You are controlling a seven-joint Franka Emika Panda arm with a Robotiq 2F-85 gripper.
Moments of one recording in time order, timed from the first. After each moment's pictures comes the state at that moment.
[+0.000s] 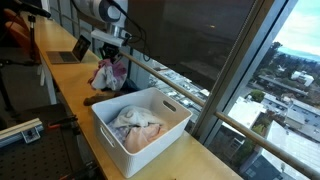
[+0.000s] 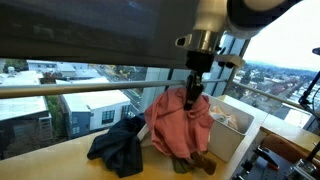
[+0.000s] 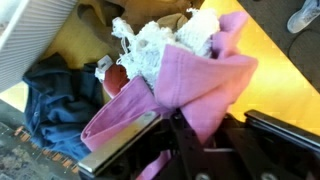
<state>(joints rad) 0.19 0.34 0.27 -1.85 -0.05 2.12 -0.36</state>
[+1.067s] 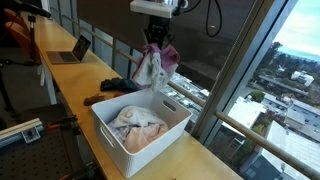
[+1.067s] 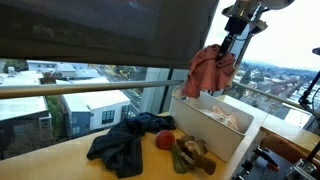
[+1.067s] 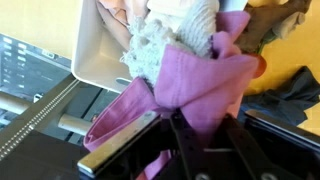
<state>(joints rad) -0.04 0.16 0.06 -1.73 -0.02 2.02 -0.46</state>
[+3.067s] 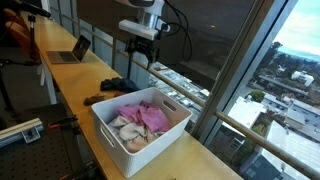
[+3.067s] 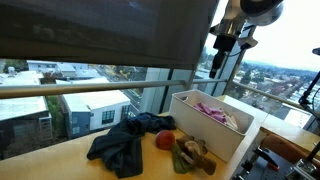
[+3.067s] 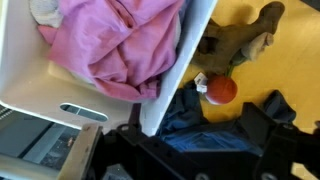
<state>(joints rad) 0.03 0.23 0.09 -1.81 0.00 2.03 -0.42</state>
